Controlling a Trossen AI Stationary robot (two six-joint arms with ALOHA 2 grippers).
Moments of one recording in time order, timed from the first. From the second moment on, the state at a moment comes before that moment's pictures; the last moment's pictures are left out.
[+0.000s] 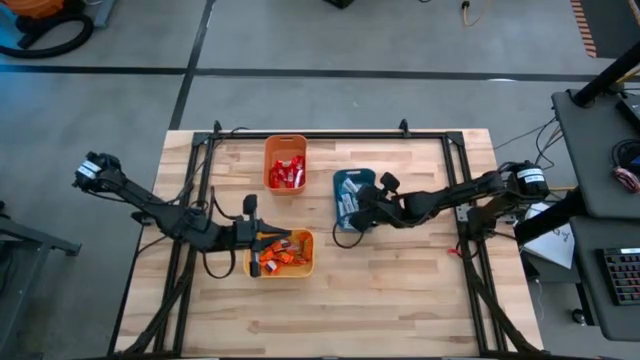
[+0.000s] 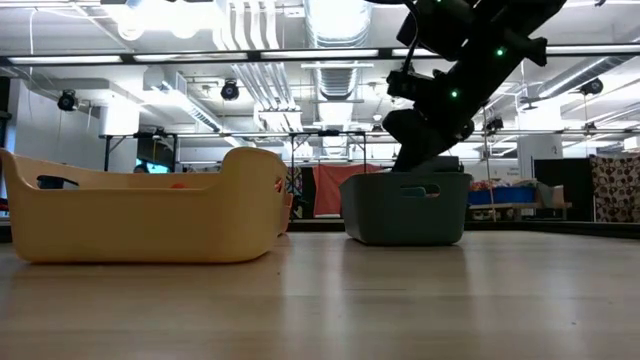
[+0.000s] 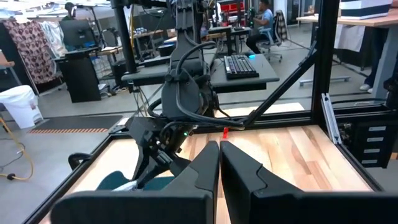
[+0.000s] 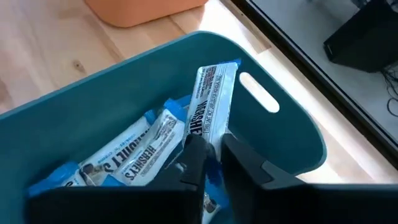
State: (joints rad) left arm -0.50 1.07 0.72 0.30 -0.62 0.07; right arm 0.04 1.57 0.85 -0.21 0.68 0.37
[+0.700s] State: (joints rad) left arm -0.58 0.82 0.57 0.08 -0.66 0.03; right arm 0.11 1.34 0.68 0.09 0.47 0.09
